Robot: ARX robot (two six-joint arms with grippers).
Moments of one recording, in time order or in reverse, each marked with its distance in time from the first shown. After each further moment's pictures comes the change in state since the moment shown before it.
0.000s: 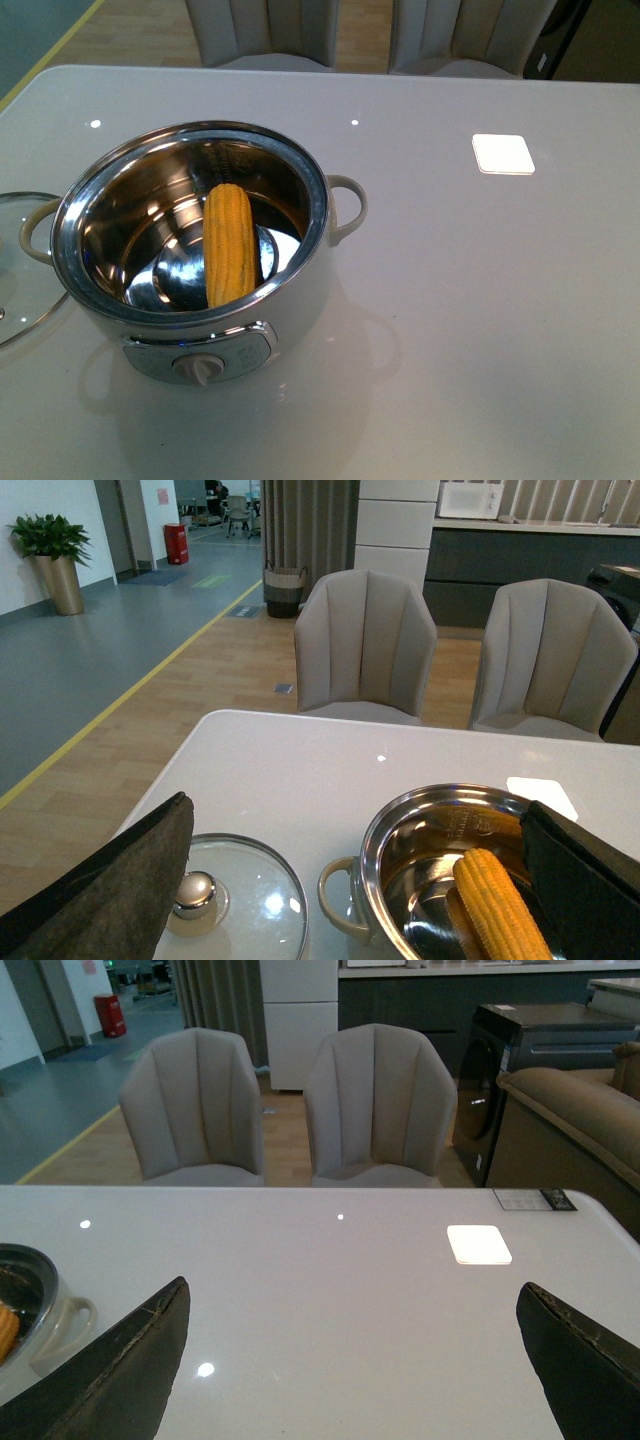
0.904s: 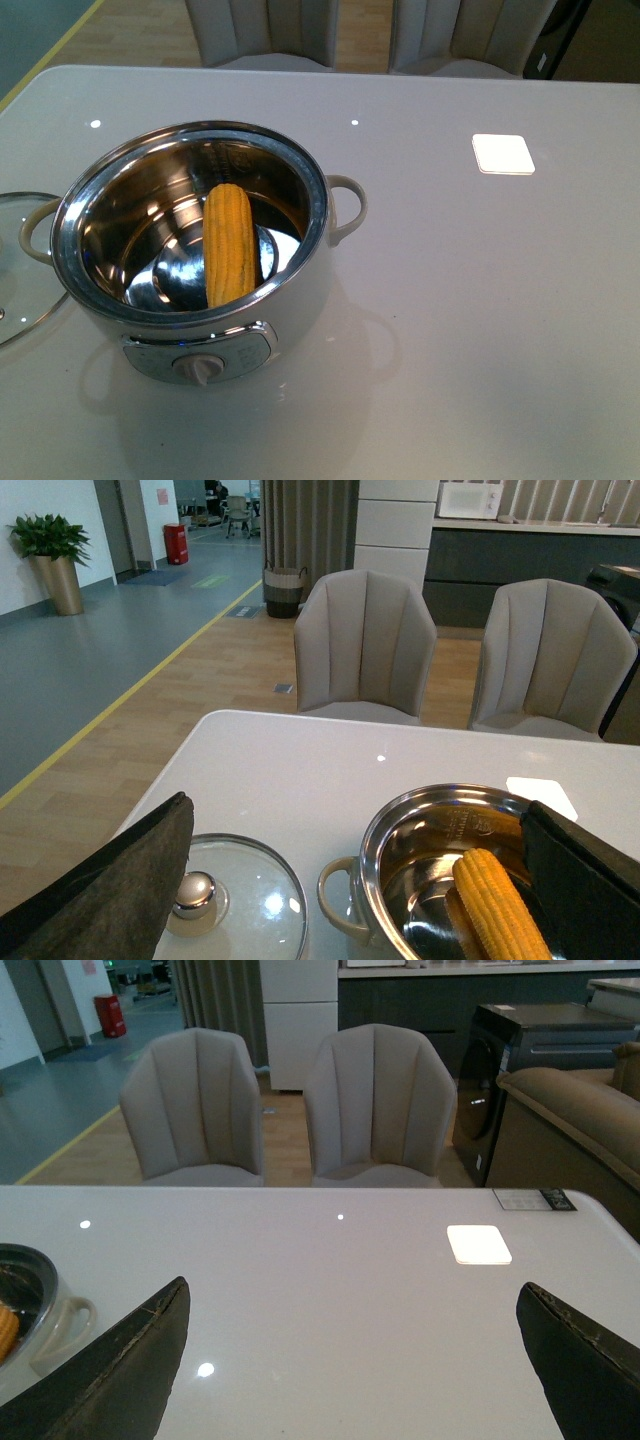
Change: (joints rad) left arm 0.000 0.000 0.000 0.000 0.000 0.000; right arm 0.000 0.000 0.000 0.000 0.000 0.000
